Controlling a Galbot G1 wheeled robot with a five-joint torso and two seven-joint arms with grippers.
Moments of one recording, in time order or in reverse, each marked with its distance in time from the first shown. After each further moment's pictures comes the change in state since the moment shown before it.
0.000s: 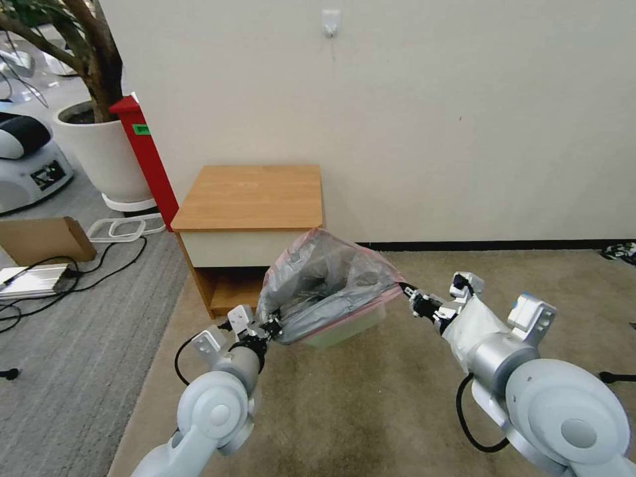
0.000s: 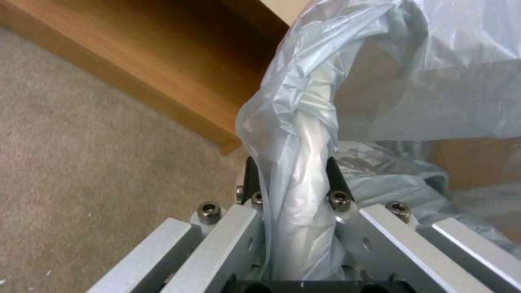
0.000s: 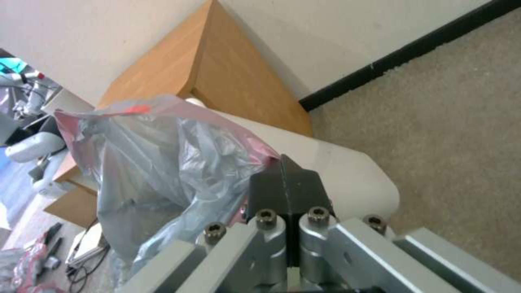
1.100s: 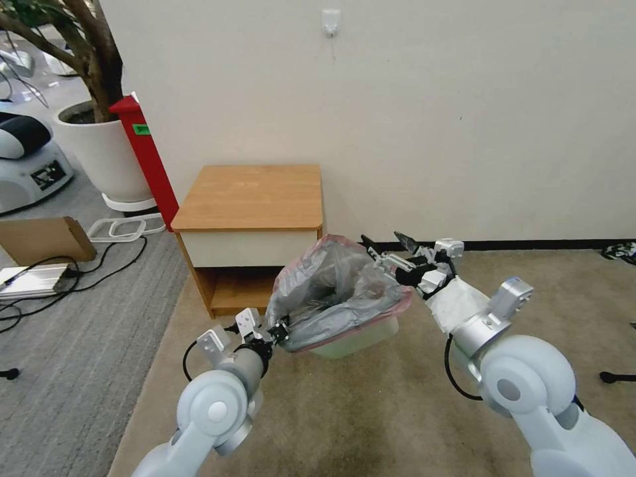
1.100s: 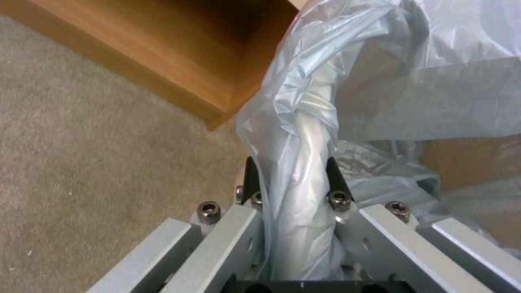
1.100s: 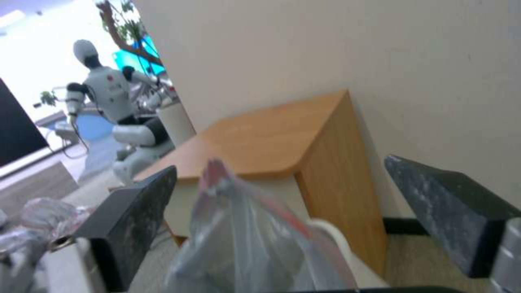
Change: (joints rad) left arm -0.003 0.007 -0.007 0.005 -0.060 0.064 0.031; right arm 0.104 0.002 -0.062 -0.222 -0.528 0.187 -0.717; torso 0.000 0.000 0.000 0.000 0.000
